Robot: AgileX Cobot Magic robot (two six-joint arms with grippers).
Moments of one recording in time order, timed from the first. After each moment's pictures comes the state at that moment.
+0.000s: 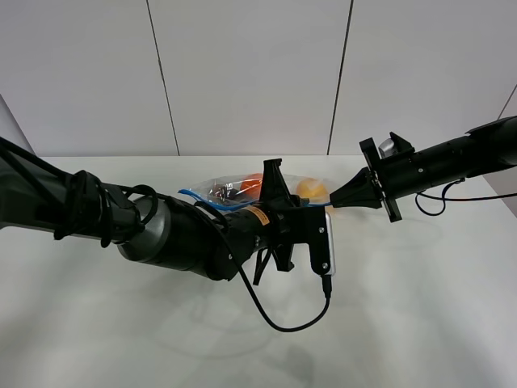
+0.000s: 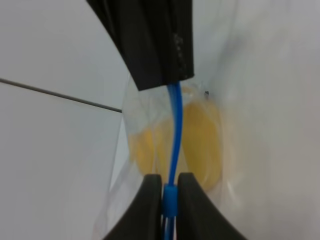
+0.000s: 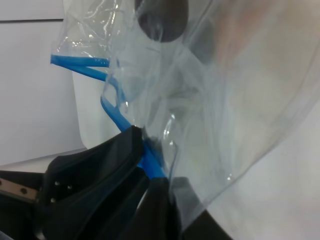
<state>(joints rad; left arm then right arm) -0.85 2.07 -1.06 -0.43 -0.61 1.43 -0.10 2.03 -1.22 1.17 1.19 -0.67</state>
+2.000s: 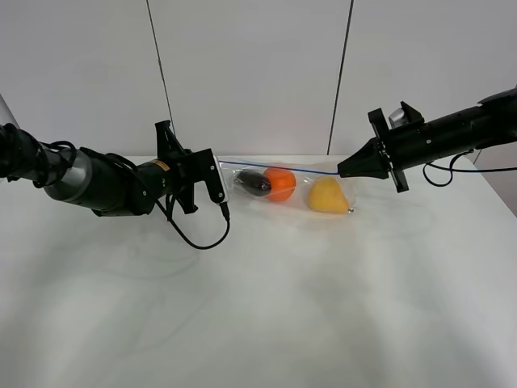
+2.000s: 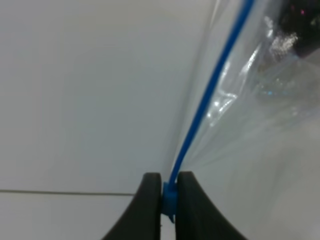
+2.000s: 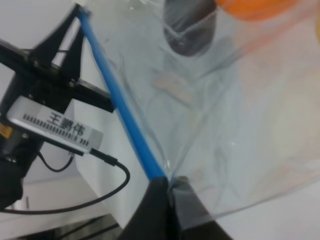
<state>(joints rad) -0.37 2.07 -1.05 -0.34 -0.63 1.49 -0.13 2.03 -1.38 1.14 1.20 -0.61</state>
